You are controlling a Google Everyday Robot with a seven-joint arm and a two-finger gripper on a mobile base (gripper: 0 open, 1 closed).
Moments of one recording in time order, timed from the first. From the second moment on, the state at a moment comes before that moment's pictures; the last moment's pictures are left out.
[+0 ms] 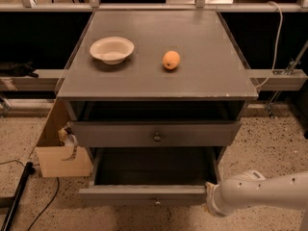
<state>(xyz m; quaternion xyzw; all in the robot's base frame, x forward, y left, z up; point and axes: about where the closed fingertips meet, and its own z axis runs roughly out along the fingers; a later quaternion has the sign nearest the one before) 0.402 -0.197 0.405 -0.59 0.80 0.05 0.11</state>
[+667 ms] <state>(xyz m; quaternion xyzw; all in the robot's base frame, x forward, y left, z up) 0.402 -0.197 0.405 -0.59 0.80 0.05 0.11</state>
